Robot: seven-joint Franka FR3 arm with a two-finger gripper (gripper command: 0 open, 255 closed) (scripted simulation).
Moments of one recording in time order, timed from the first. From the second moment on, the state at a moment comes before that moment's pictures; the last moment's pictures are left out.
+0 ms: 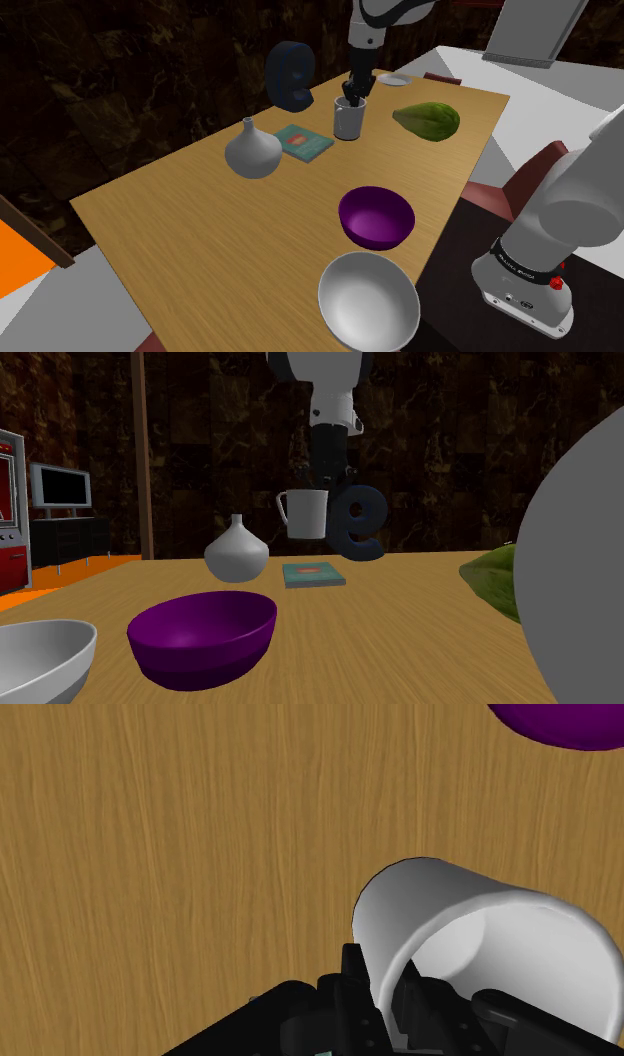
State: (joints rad) arm 0.05 -0.14 0.02 -2.02 0.07 1.88 -0.02
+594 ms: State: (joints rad) arm 0.13 -0.35 0.13 -2.21 0.12 1.87 0.14
